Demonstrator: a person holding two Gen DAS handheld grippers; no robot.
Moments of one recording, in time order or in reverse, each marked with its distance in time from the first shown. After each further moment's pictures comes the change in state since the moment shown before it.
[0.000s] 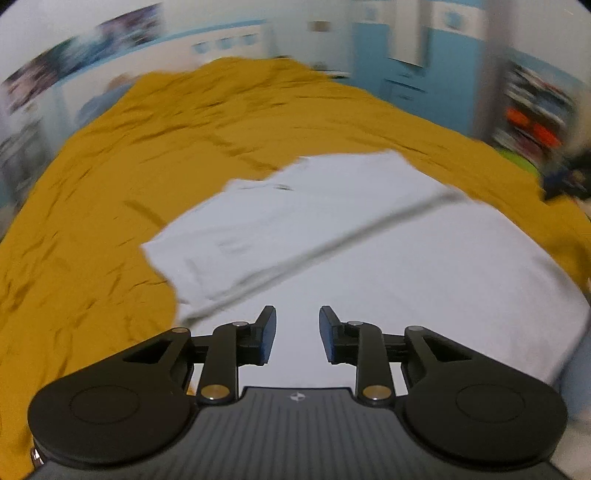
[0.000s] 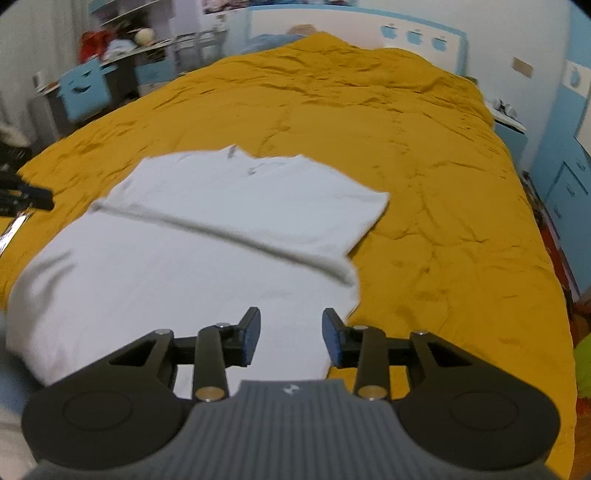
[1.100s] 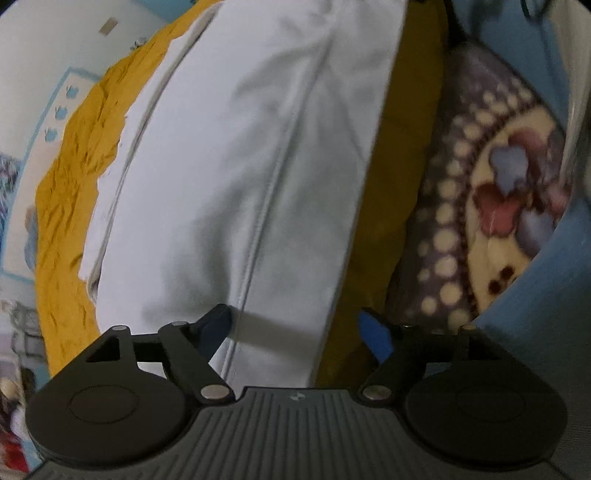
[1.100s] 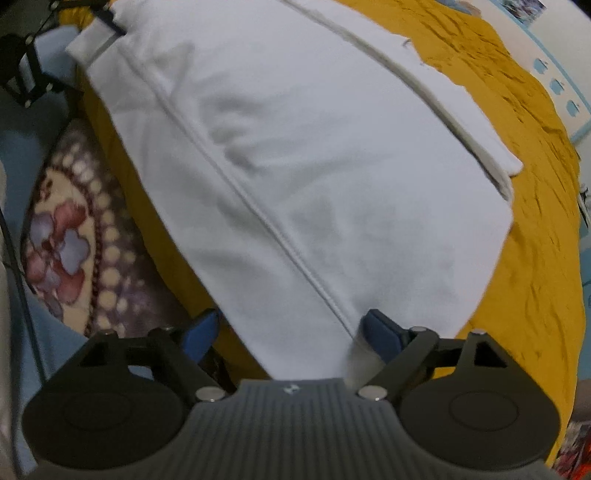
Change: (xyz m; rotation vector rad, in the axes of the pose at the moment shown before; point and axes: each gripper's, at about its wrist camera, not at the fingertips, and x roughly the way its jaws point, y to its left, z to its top) left arm 0.052 -0.154 -0.181 0.817 0.264 0.151; right arm 0.049 0.123 -0.164 -0.576 0.261 -0.005
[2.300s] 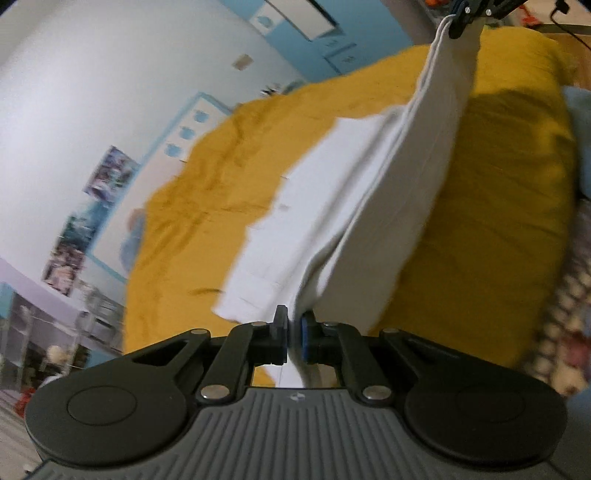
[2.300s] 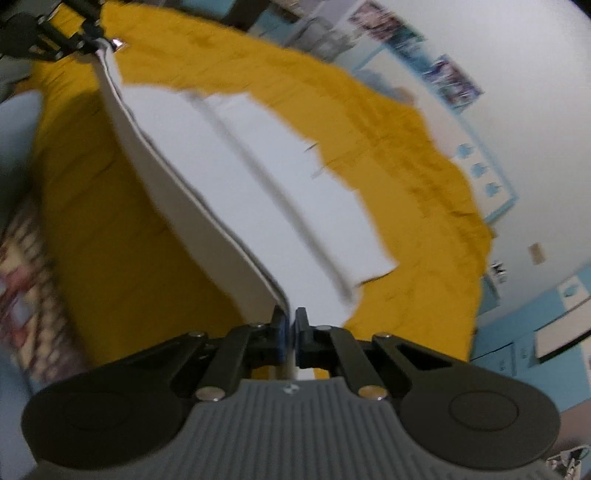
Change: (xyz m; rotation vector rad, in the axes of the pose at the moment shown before) left arm -0.096 0.123 0.029 -0.276 -0.208 0.290; right arm -0.130 -0.067 0.041 -0.052 -0.258 -0.315
